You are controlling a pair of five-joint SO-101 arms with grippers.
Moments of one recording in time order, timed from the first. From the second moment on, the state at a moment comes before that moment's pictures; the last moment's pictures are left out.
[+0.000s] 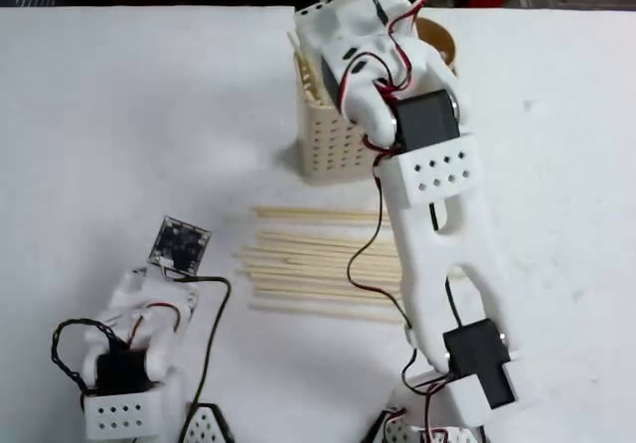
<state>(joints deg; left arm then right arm) -11.8 -103.9 97.1 67.6 -25.4 -22.2 -2.6 -23.8 48.6 14.9</state>
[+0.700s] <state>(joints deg) -11.8 -103.9 97.1 67.6 -25.4 -22.1 -2.7 -24.4 61.8 14.9</state>
